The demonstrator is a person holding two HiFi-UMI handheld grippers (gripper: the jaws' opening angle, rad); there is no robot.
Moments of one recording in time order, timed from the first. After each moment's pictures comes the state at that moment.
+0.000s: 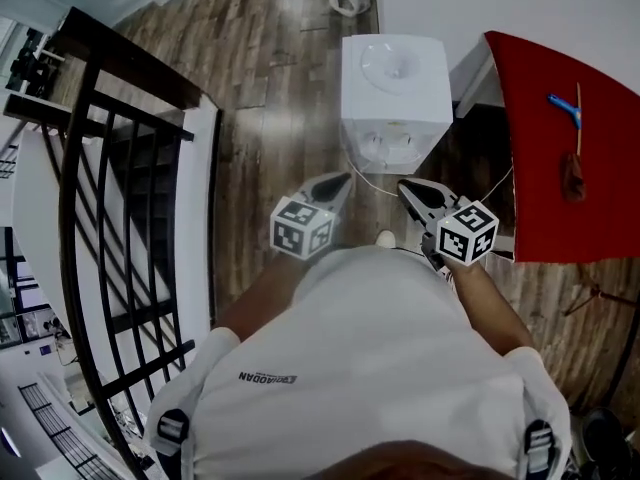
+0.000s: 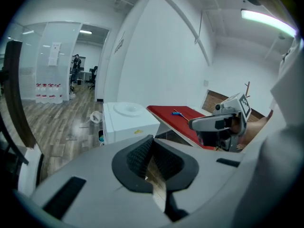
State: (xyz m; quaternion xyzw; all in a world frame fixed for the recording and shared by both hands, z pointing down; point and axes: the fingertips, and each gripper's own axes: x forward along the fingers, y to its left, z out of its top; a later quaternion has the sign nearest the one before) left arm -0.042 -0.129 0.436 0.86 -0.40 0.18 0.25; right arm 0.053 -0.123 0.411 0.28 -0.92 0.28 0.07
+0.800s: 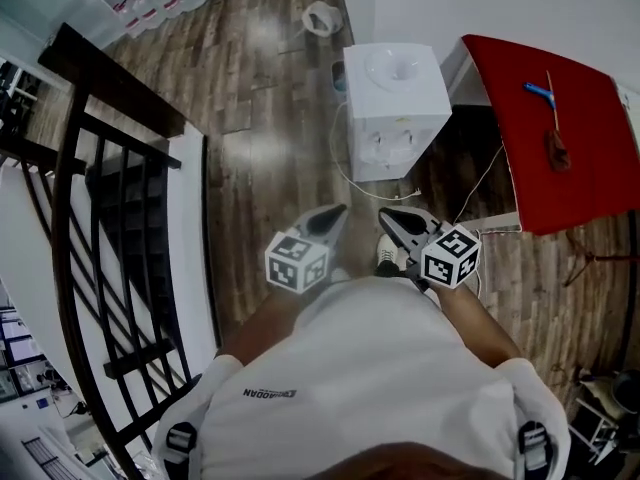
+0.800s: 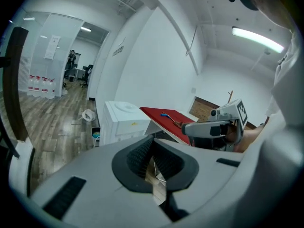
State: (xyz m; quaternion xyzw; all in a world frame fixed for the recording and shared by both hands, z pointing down) left arm -0.126 -0.036 0.416 0.89 -0.35 0.13 0.26; right arm -0.061 -0.024 0.387 0.31 -0.91 0.26 0.05
